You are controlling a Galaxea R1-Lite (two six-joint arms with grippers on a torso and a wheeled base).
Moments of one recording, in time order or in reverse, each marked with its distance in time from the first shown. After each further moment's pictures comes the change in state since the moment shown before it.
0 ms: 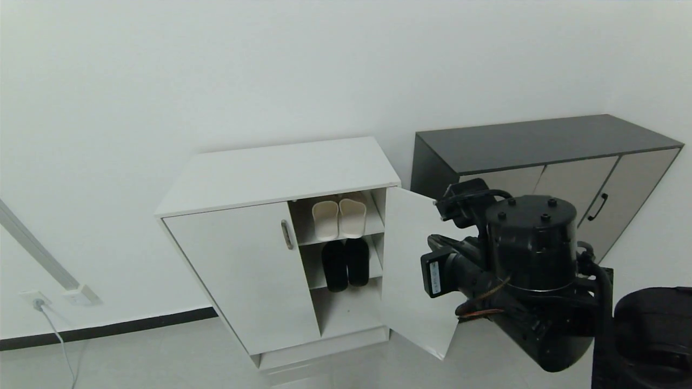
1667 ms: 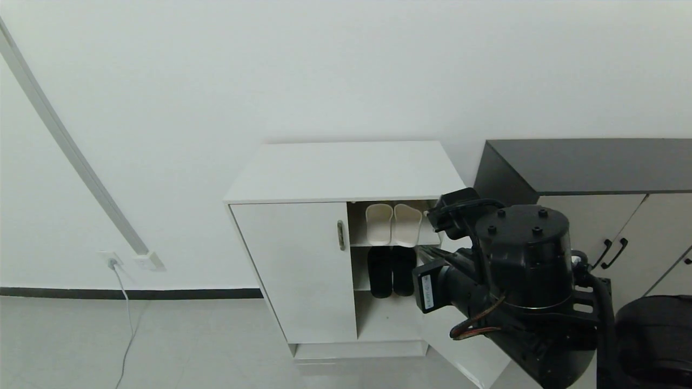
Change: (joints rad) left arm 0.000 0.000 0.000 0.000 0.000 0.000; right arm 0.076 -0.010 0.003 0.053 0.000 0.051
